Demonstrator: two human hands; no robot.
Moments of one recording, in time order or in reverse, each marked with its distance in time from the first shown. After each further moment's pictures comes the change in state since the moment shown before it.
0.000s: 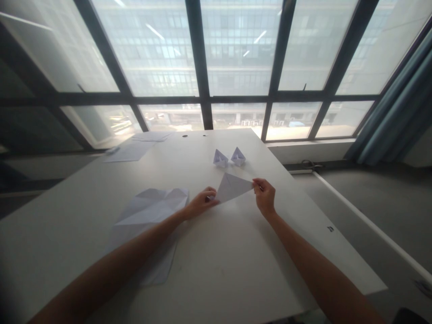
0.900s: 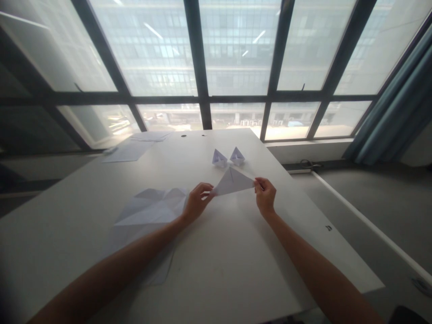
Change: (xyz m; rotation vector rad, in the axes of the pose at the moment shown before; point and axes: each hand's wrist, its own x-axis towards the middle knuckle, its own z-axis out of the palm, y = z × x) left_hand -0.004 0.017 0.016 -0.034 0.444 0.134; right_hand 0.000 -0.003 0.001 0.054 0.093 0.053
